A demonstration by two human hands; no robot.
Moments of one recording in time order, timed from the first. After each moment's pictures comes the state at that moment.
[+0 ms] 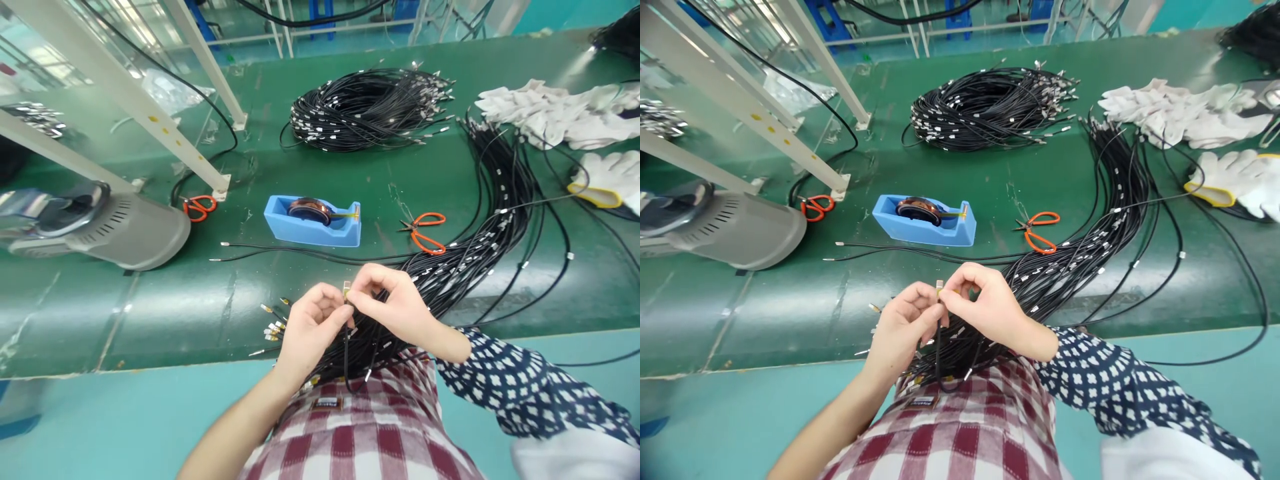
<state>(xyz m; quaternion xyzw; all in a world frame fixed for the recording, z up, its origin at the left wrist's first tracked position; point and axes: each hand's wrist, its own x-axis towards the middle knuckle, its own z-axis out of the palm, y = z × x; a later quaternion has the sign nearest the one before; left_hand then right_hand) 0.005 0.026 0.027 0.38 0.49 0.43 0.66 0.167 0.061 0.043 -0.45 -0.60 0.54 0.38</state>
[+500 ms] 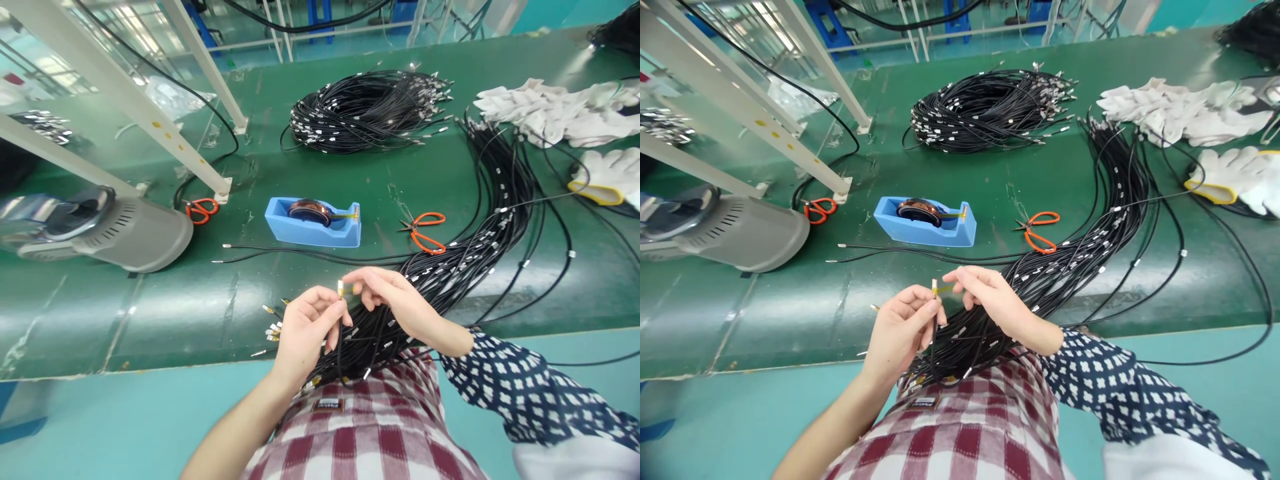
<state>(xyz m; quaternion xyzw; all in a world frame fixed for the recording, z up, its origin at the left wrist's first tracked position) 0.007 0.025 0.026 0.33 0.50 0.44 0.67 0.177 0.065 0.025 -0.43 -0.47 0.69 0.35</state>
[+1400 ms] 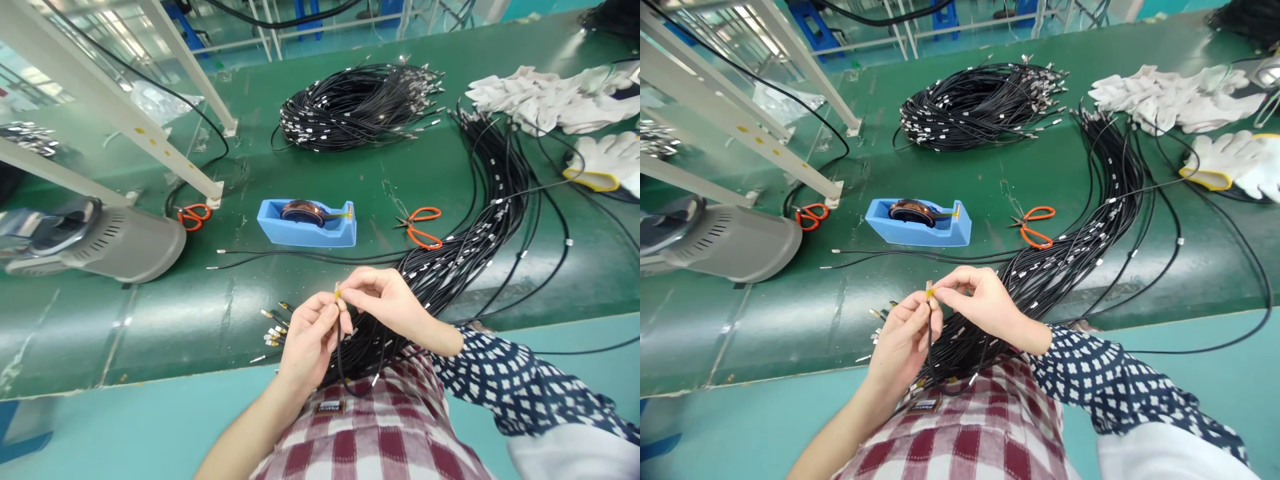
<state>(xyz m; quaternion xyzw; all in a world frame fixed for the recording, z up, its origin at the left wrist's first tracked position) 0.014 0.021 0.020 0.24 0.43 0.49 0.72 0.165 0.065 0.026 -0.43 -0.52 0.63 0.39</state>
